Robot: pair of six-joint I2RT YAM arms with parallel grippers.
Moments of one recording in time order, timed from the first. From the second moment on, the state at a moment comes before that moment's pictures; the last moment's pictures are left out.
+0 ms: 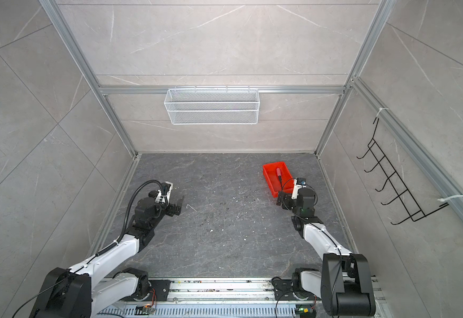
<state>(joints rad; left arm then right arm) -0.25 1.08 0.36 0.38 -0.07 0.21 -0.04 1.23 0.47 0.26 -0.06 0.15</state>
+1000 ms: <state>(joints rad) 0.11 1.51 0.35 0.70 0.12 0.00 0.06 1.51 0.37 0.74 -0.02 0.02</state>
